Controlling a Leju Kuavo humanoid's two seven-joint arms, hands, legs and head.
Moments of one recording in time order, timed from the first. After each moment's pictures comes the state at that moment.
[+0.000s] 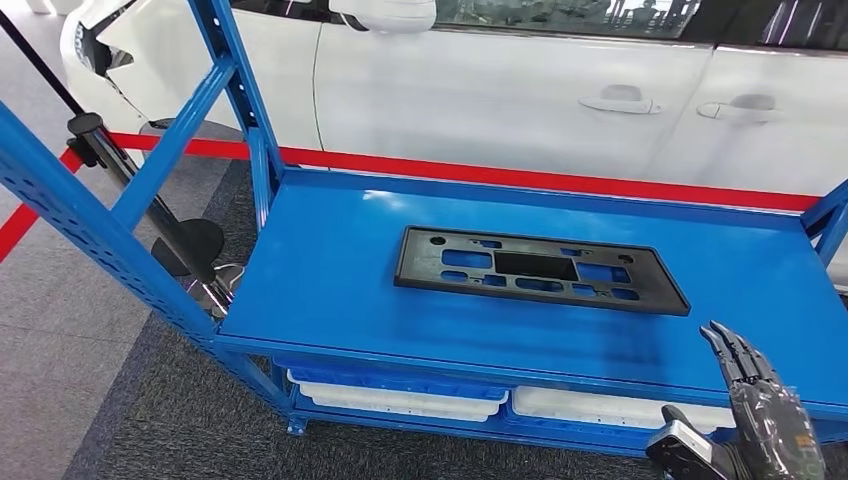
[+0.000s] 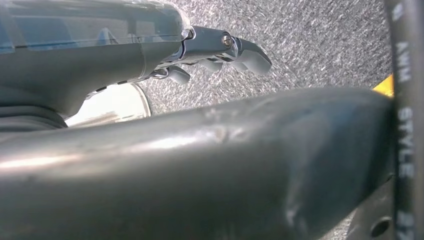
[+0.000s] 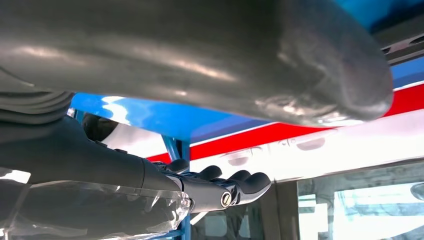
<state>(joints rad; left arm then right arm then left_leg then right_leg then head) -0.03 0.05 -1.42 -0.16 0.52 0.07 -0.05 0.58 -0.72 0.01 -2.09 0.70 -0.52 0.29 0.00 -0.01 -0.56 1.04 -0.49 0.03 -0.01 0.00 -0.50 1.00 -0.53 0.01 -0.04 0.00</state>
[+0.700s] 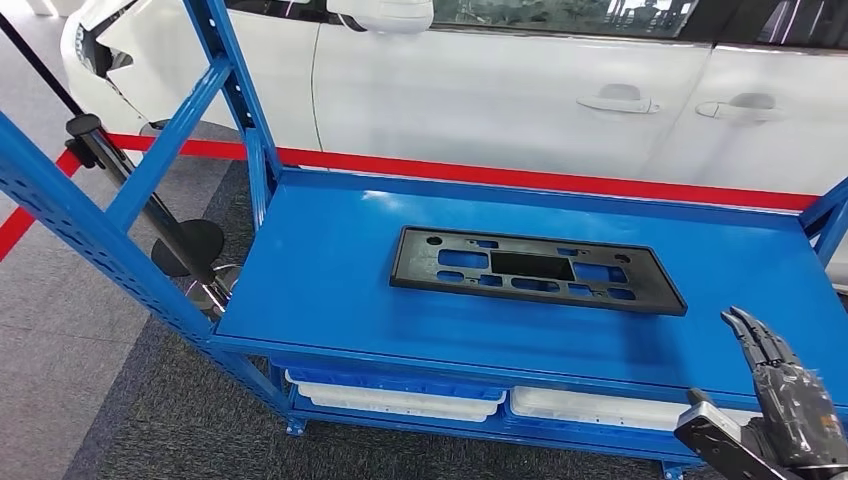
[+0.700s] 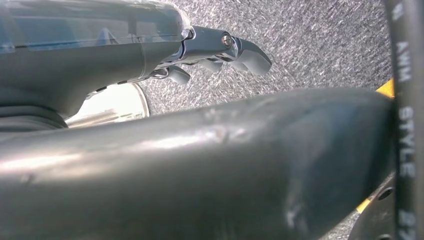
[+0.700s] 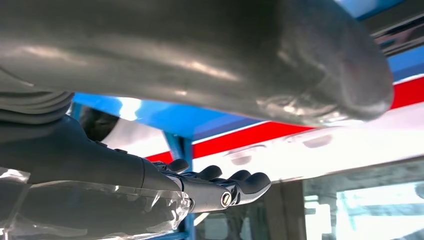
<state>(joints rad) -0.02 0.05 -1.43 -0.16 0.57 0.05 -0.06 0.53 -0.64 -0.15 -2.03 0.61 -0.38 0.11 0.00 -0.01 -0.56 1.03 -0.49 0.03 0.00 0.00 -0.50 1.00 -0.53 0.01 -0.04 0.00</state>
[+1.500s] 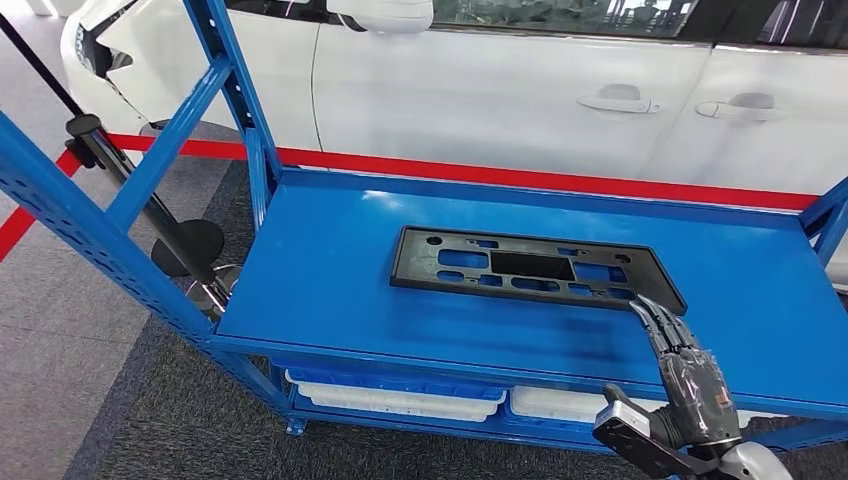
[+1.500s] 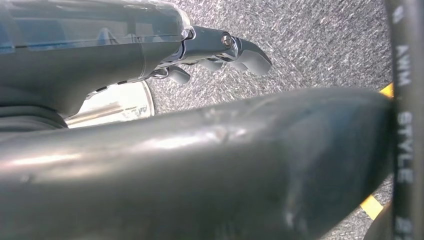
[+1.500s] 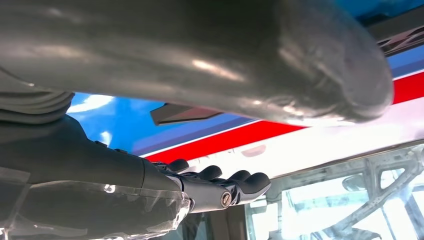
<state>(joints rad) -0.02 0.06 -1.43 -0.16 0.59 0.04 -0.04 0.28 -0.58 0.18 -1.94 0.71 -0.43 0.09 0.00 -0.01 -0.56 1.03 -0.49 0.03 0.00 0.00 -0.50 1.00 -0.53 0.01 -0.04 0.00</state>
